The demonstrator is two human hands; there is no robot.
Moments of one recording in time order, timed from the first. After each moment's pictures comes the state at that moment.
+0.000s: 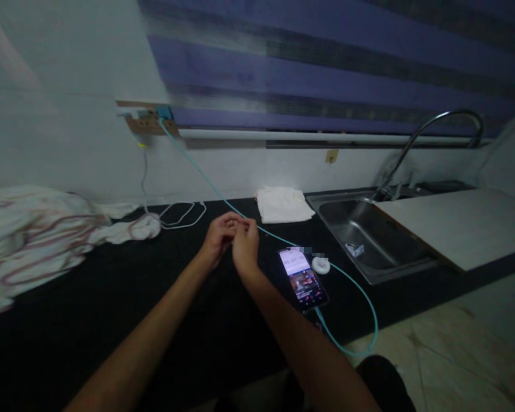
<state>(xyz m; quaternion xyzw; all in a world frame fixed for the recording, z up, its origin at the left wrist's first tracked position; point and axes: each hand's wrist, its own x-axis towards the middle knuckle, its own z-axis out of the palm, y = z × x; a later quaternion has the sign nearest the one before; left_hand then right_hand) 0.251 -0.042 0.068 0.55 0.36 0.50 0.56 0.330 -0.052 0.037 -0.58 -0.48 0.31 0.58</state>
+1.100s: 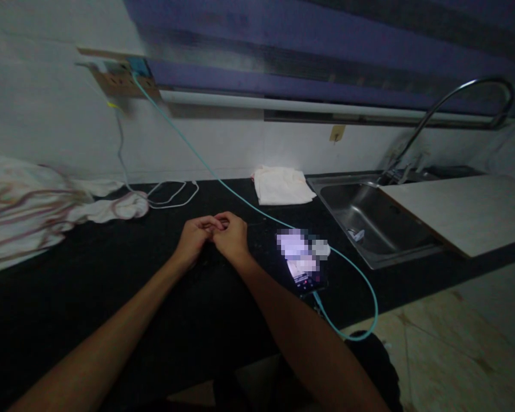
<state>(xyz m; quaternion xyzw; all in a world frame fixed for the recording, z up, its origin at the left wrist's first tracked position) 0.210 -0.049 0.015 0.54 0.44 0.50 0.51 0.319 -0.056 0.003 -0.51 -0.56 0.36 0.54</state>
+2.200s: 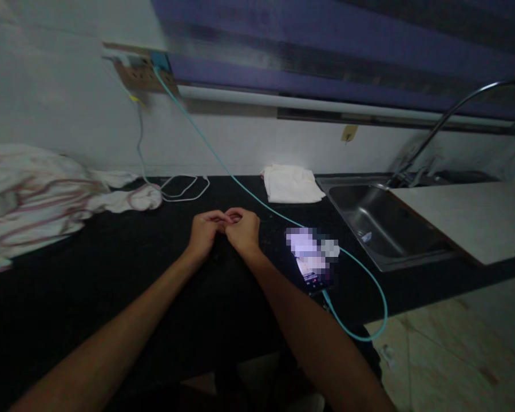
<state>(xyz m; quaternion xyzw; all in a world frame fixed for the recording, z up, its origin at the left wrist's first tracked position) 0.209 -0.048 0.009 0.53 0.44 0.55 0.47 0.321 -0.060 0.013 -0.52 -0.54 0.36 0.56</state>
